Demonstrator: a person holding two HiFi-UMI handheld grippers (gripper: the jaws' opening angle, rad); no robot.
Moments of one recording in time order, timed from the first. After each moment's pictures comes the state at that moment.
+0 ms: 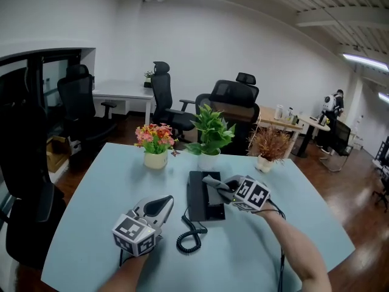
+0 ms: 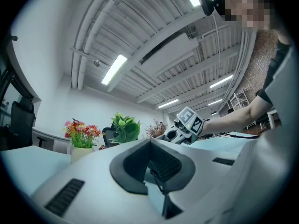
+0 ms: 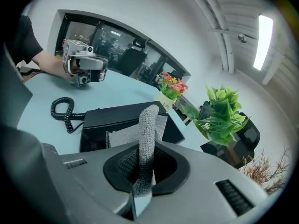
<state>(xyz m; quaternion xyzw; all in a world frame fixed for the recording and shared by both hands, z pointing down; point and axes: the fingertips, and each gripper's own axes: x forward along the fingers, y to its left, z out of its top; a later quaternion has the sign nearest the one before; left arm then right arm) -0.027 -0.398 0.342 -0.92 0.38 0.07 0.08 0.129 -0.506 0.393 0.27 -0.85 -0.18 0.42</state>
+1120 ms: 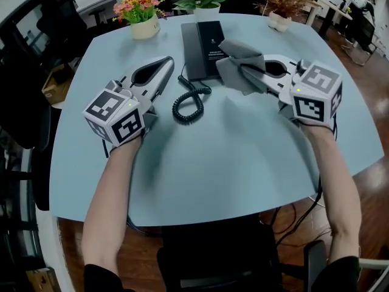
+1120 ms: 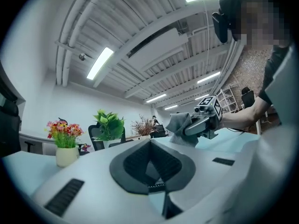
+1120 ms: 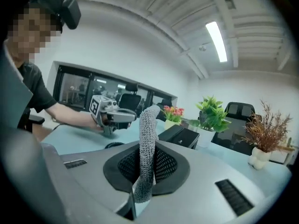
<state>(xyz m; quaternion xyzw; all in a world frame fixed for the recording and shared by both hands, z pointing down) 0.032 -0.348 0.367 -0.95 0.31 0.01 0.09 0.160 -0.327 0.373 0.28 -0.94 -0.07 0.16</state>
